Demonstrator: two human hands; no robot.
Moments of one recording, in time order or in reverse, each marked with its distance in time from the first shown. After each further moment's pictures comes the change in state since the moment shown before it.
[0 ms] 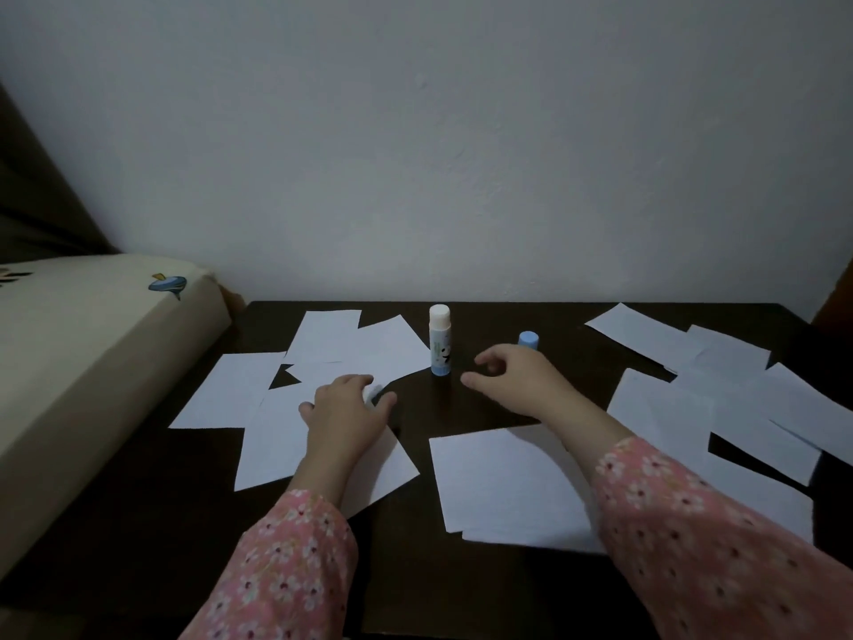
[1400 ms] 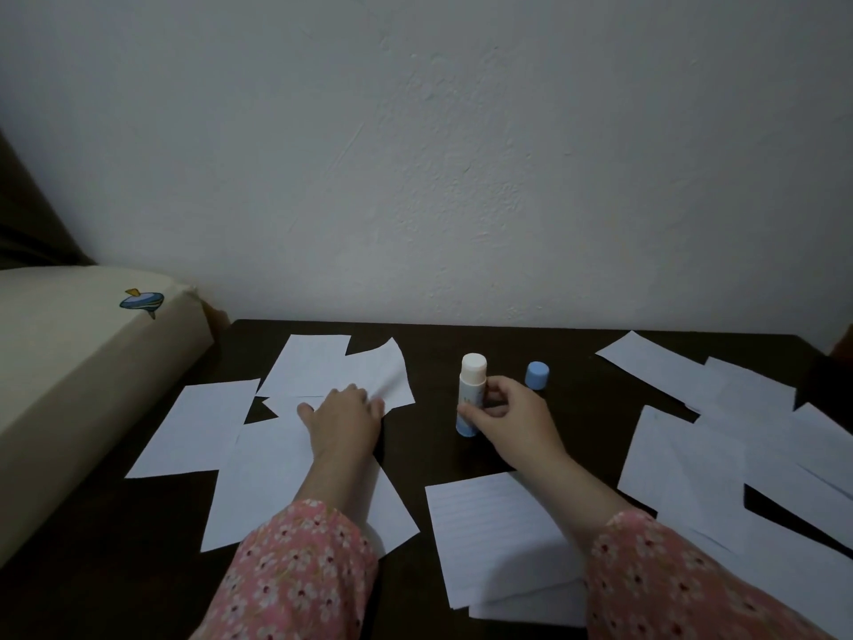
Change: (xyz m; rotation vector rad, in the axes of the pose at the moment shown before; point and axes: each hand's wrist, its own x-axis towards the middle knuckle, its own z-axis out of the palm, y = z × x) left_hand 0.058 0.013 0.020 0.156 0.027 -0.029; right_hand 0.027 0.012 0.039 0.356 0.187 0.046
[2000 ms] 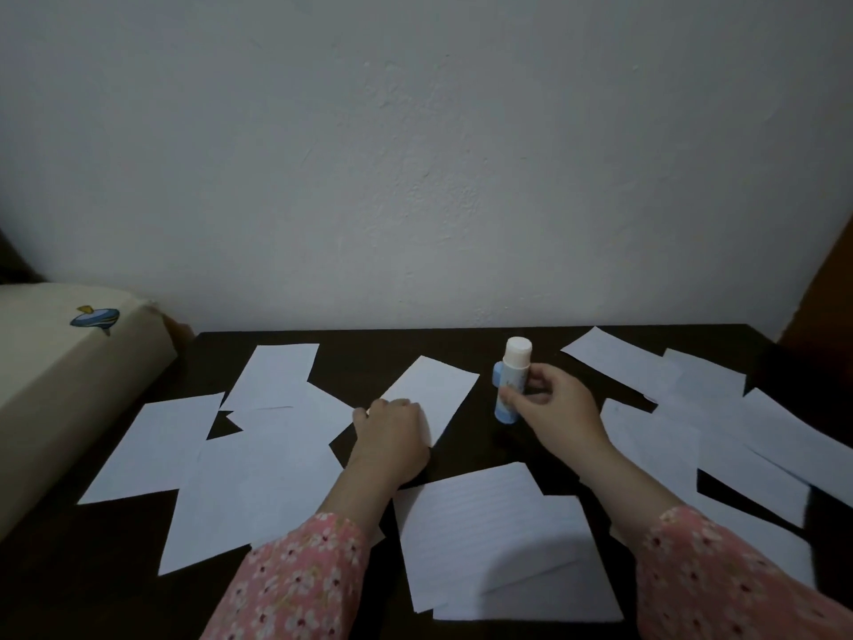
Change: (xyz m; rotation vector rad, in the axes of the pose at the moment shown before) left_hand -0.041 0.067 -0.001 0.075 -0.231 0.400; right_hand -0.001 0.024 -0.072 0.037 0.162 -0.003
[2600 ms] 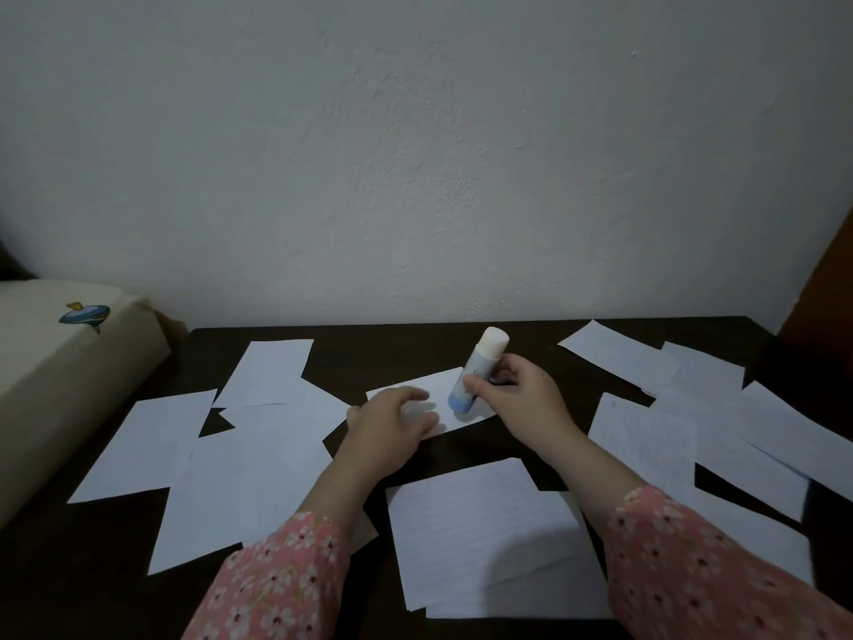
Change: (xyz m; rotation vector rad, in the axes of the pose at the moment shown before) left_hand 0.002 -0.013 0.003 -0.518 0.052 -0.004; right_hand 0.009 -0.007 0.021 0.092 -0.116 -0.052
